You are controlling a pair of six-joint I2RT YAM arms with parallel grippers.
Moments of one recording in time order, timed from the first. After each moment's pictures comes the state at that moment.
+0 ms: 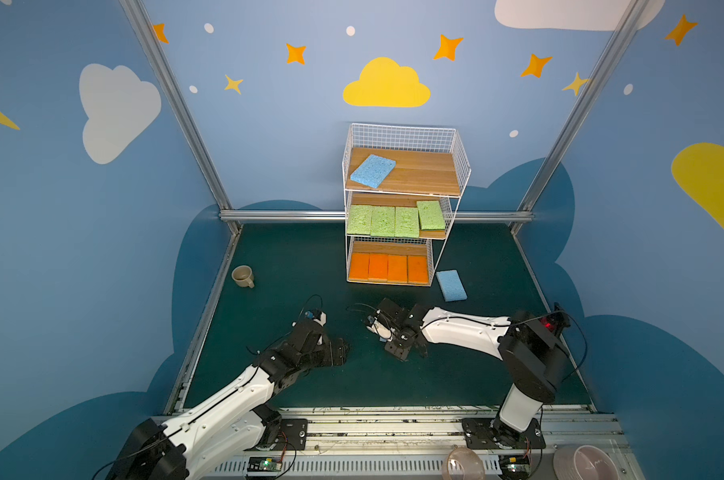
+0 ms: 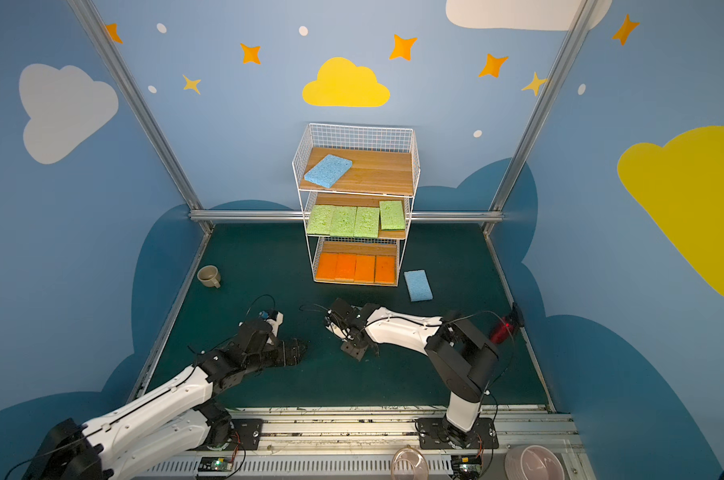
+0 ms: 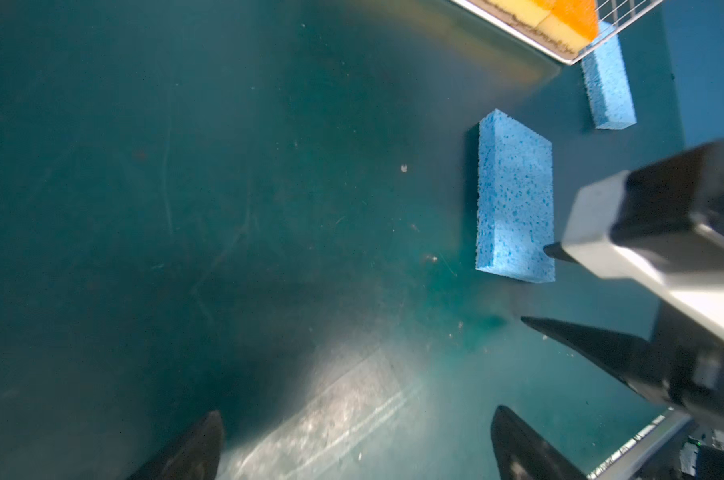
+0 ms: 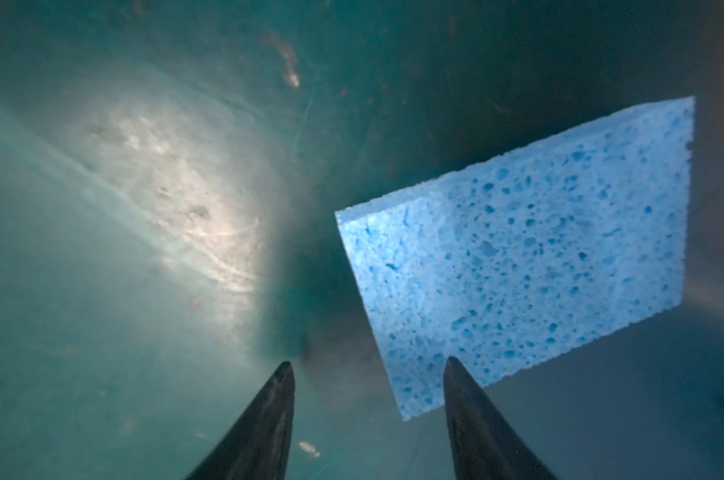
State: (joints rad) left arm -0.61 0.80 0.37 -0.37 0.06 -0.66; right arm 0.98 1.76 1.11 -0.68 0.16 -0.17
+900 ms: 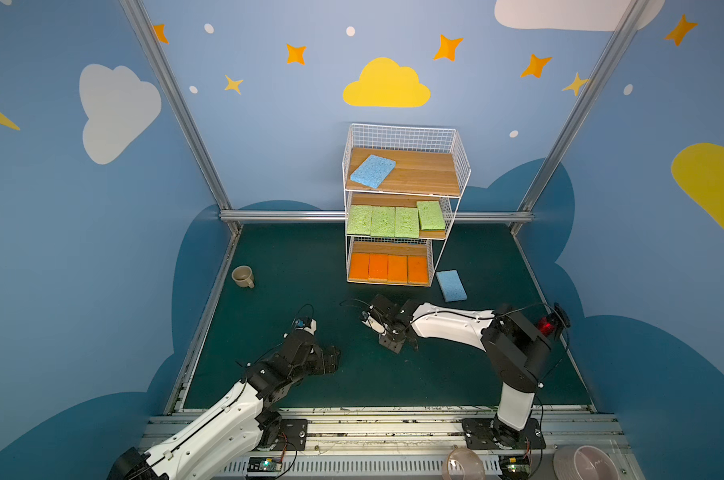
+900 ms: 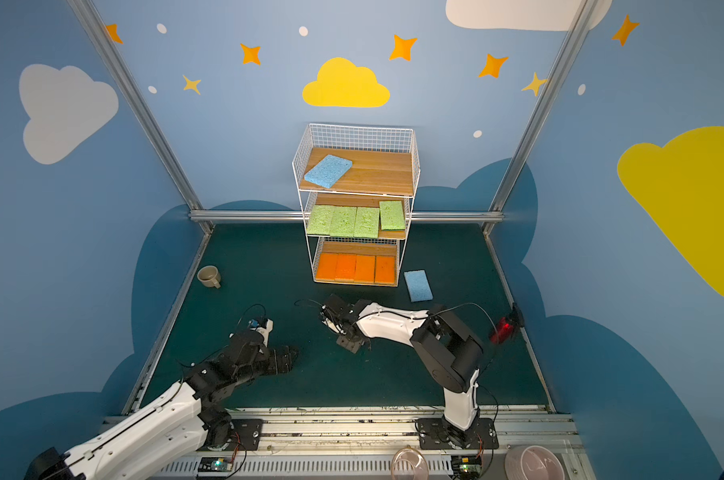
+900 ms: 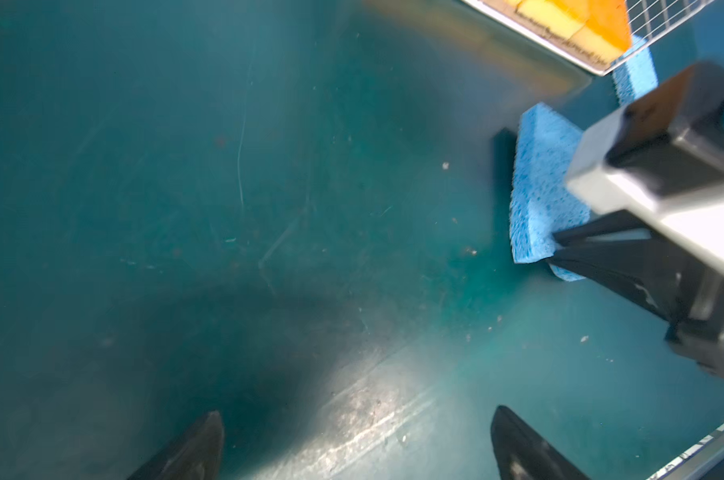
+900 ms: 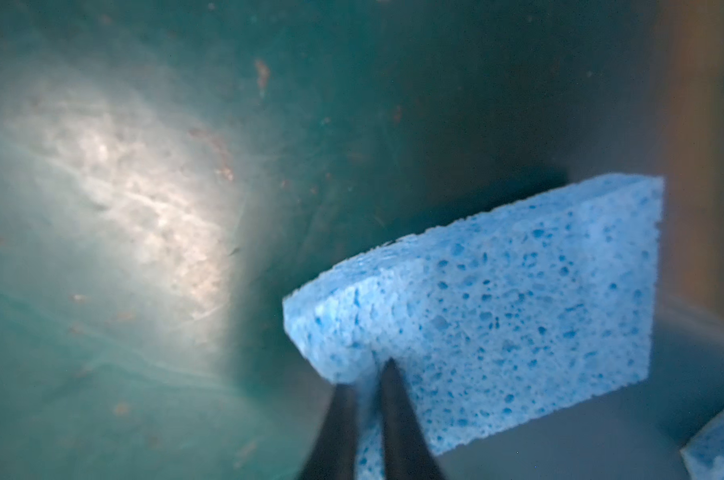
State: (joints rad) left arm -0.61 0.74 0.32 -0.40 -0.01 -0.66; right arm 0.97 1.85 1.18 -0.65 0.23 -0.18
